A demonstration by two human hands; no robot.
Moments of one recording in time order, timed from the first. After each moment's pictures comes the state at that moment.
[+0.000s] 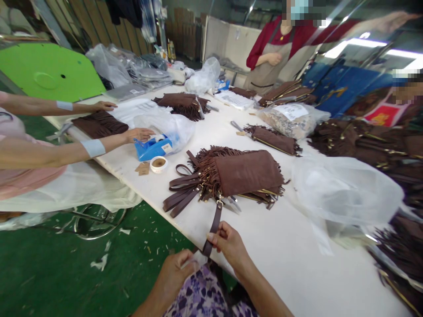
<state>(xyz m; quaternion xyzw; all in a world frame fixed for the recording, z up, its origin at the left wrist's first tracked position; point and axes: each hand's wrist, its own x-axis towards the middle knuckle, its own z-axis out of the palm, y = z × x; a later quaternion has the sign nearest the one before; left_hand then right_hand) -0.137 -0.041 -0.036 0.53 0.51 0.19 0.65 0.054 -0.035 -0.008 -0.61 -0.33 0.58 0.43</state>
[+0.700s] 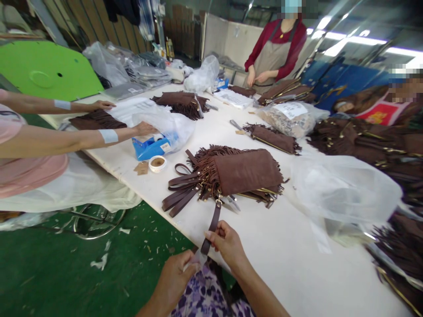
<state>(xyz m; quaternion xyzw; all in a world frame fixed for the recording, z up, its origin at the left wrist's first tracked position) -0.132 -0.043 -0.027 0.62 0.53 0.15 0.56 0.047 -0.034 -0.011 -0.64 -0.32 0.55 0.43</state>
